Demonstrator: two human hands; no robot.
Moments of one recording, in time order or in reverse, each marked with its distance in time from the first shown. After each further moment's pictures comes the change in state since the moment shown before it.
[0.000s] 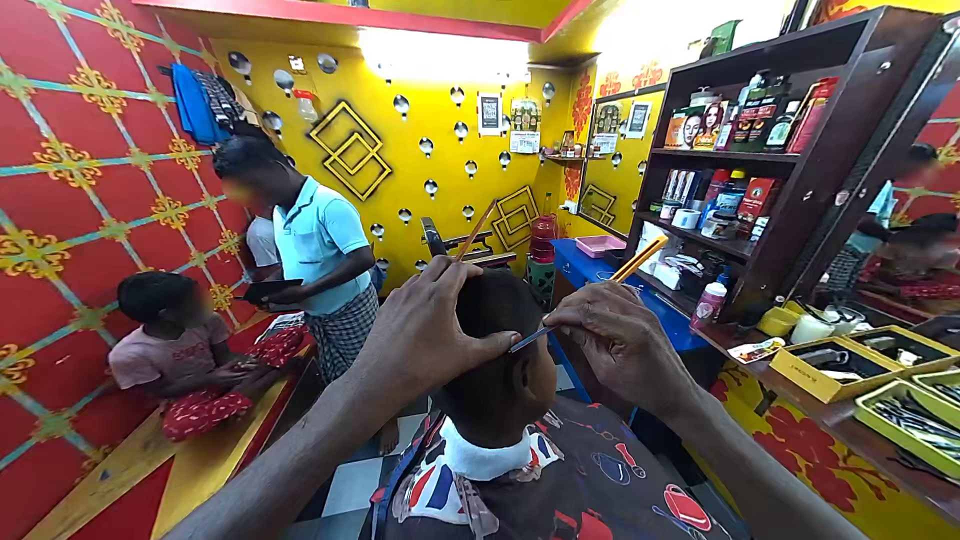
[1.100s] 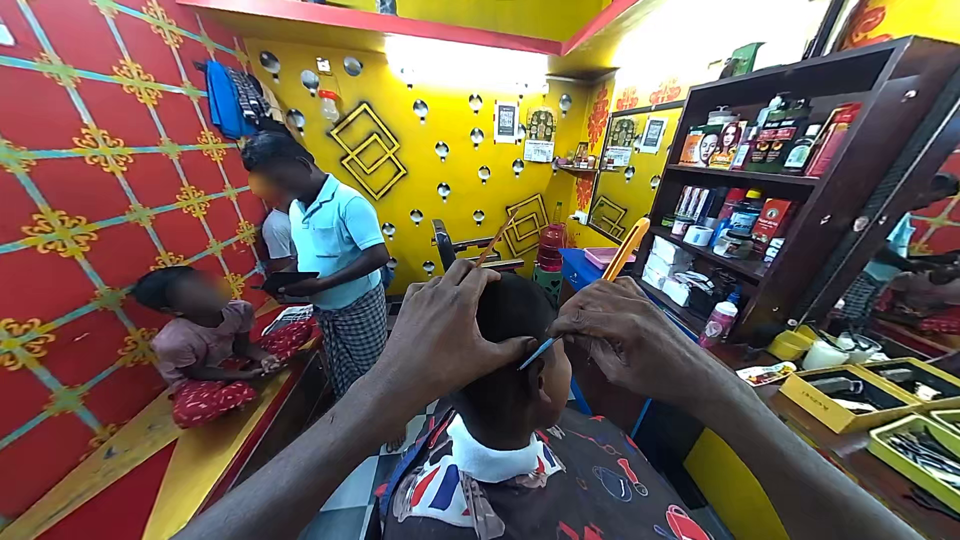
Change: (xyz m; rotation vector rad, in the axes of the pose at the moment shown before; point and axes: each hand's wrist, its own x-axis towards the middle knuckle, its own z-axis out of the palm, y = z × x) left_hand 0.000 -0.004 0.009 0.041 0.059 0.035; right_hand 0.031 0.007 -0.016 -0.073 -0.273 -0.202
